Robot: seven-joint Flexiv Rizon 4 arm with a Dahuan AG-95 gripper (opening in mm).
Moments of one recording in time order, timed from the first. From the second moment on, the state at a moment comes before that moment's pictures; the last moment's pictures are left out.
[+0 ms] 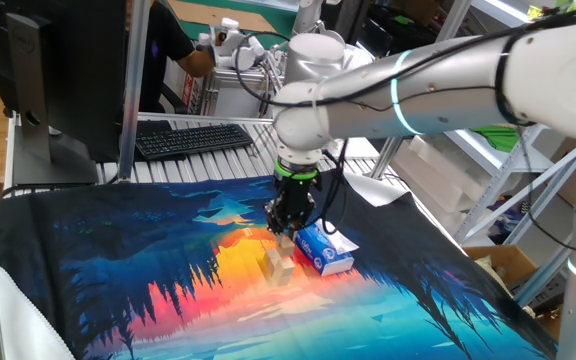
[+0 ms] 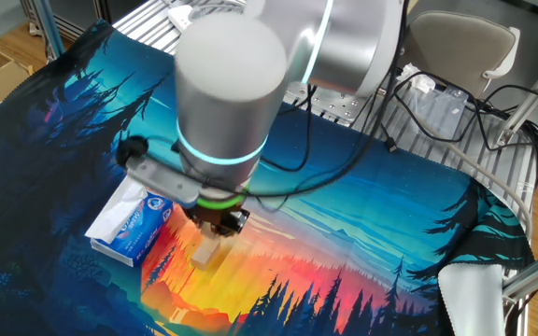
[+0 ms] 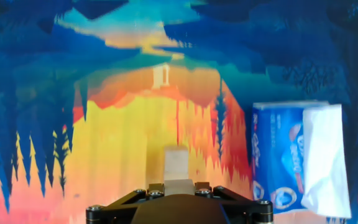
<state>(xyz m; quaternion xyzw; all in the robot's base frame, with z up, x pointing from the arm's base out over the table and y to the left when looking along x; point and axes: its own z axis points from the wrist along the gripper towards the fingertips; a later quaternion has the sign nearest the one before) 0.606 0.014 0.097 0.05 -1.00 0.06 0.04</state>
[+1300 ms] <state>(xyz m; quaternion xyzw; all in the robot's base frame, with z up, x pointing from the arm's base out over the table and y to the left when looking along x) 0.593 0.010 0.097 0.04 -1.00 0.03 0.04</state>
